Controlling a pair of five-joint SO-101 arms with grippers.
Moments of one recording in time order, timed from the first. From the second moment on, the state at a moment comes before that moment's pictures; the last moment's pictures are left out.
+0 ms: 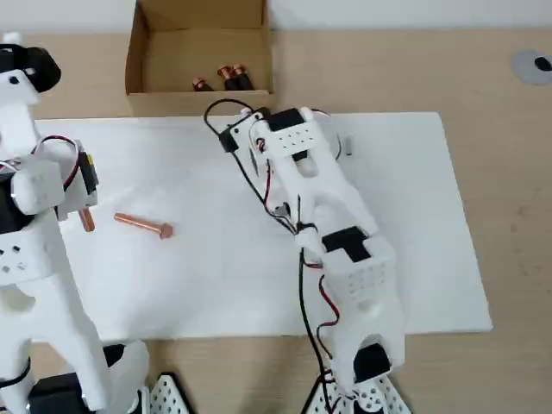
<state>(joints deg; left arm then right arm) -14.9 -28.1 -9.1 100.2 -7.0 -26.2 35.8 -15.6 86.7 3.8</state>
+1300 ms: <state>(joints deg) -9.1 -50.2 -1.4 100.2 -13.3 -26.2 -25.4 -28.7 101.6 0.2</state>
